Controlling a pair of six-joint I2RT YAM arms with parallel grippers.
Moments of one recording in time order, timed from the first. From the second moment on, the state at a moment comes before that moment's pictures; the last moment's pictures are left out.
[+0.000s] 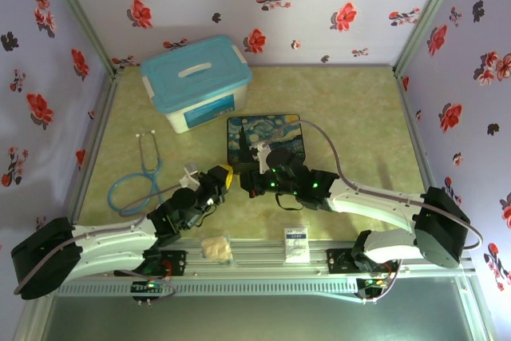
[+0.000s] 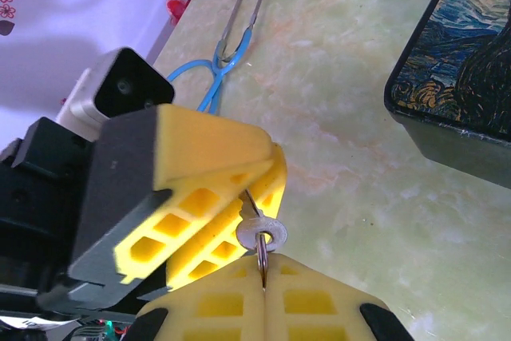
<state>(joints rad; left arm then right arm) -1.06 0.99 0.16 0.73 -0.41 -1.75 1.04 1.28 0.77 -0.01 -0.15 0.68</state>
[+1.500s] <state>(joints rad) -0.90 0.90 0.54 0.40 0.04 -0.81 0.81 1.26 0.45 1.00 -0.50 0.94</state>
